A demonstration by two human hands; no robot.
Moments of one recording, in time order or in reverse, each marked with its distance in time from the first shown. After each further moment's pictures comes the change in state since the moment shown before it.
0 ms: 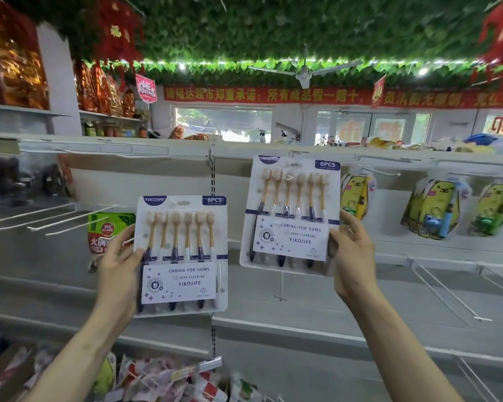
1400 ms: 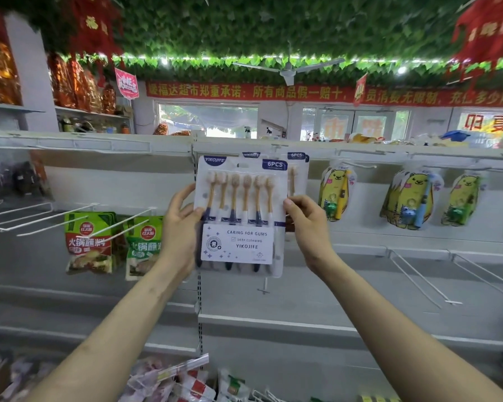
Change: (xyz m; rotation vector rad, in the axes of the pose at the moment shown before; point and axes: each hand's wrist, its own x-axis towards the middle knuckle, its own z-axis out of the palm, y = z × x) left_hand -0.011 0.016 0.132 -0.089 -0.260 -0.014; right_hand 0.016 0.000 0.027 -0.329 -0.260 -0.186
